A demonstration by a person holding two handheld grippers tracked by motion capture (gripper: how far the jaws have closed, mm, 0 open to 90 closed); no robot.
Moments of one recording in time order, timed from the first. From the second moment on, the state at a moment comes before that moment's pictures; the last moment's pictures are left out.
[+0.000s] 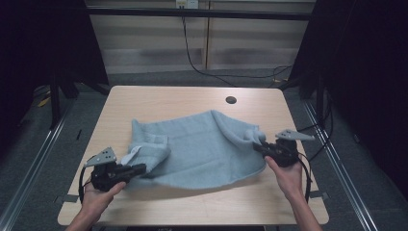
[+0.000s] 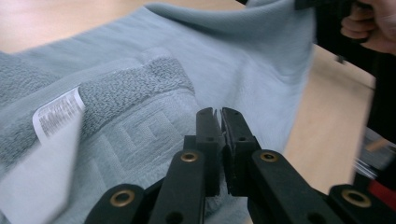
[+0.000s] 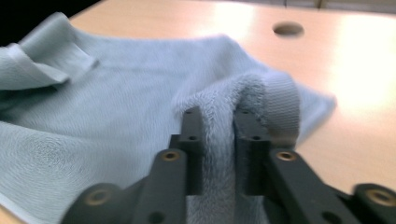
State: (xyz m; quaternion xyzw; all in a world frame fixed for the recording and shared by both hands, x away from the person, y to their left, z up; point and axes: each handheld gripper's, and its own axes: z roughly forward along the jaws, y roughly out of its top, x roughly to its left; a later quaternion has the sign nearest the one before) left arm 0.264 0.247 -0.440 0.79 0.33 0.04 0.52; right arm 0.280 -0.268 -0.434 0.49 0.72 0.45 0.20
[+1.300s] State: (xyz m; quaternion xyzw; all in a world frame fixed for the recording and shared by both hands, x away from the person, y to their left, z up) left arm 0.301 0.240 -0.498 0.85 0.34 0.02 0.41; right arm 0.250 -0.335 -0.500 0.56 0.74 0.31 0.22
